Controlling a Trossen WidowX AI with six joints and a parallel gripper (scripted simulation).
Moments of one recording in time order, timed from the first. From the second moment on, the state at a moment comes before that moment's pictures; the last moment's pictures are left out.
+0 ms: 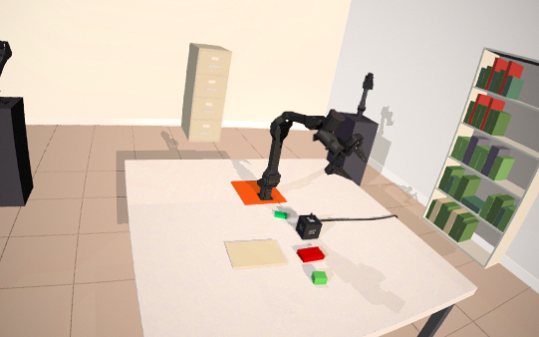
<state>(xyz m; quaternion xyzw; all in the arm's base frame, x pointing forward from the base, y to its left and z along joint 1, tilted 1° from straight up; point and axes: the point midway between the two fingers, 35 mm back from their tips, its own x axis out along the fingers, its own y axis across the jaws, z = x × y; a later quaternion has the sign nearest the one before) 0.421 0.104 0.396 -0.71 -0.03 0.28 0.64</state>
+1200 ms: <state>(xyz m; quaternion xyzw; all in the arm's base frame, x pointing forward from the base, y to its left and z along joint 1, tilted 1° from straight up) 0.311 0.071 0.166 -0.49 0.51 0.47 0.53</state>
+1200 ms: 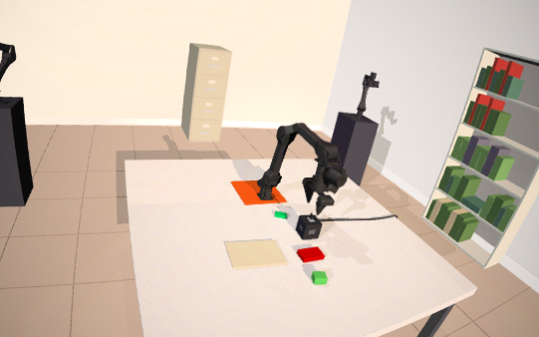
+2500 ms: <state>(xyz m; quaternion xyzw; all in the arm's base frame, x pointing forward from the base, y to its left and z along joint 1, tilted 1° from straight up) 0.311 0.071 0.143 -0.49 0.51 0.47 0.53</state>
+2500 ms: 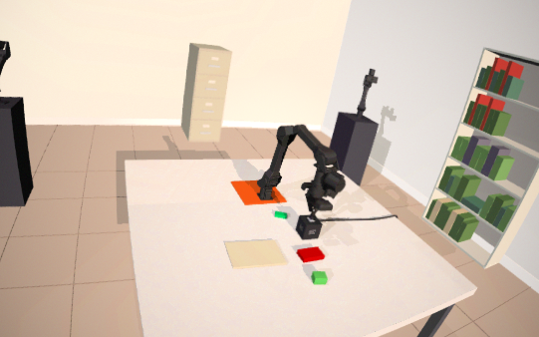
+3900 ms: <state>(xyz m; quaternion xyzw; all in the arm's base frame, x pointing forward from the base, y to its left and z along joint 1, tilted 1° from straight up) 0.310 0.071 0.154 -0.49 0.51 0.47 0.52</state>
